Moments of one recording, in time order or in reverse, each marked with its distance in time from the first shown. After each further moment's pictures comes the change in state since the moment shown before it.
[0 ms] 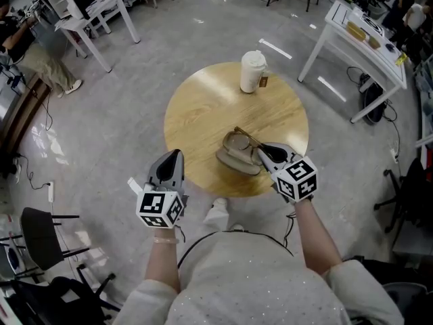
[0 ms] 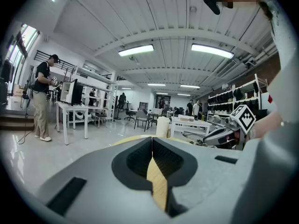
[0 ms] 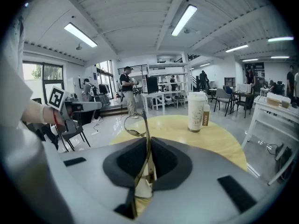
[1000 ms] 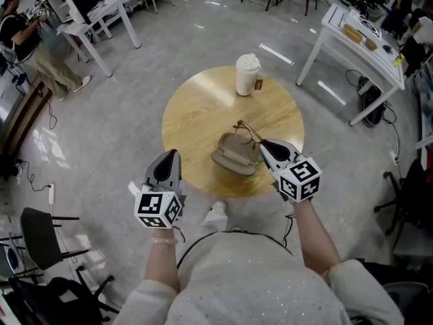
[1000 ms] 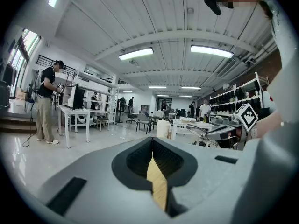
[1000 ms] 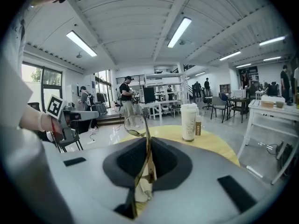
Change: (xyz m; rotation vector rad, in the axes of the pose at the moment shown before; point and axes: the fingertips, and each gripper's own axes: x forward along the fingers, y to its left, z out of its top) left arm -0.005 -0.010 0.011 0.018 -0.034 0.030; right arm -0.026 -0.014 0.022 0.017 -0.133 -0.036
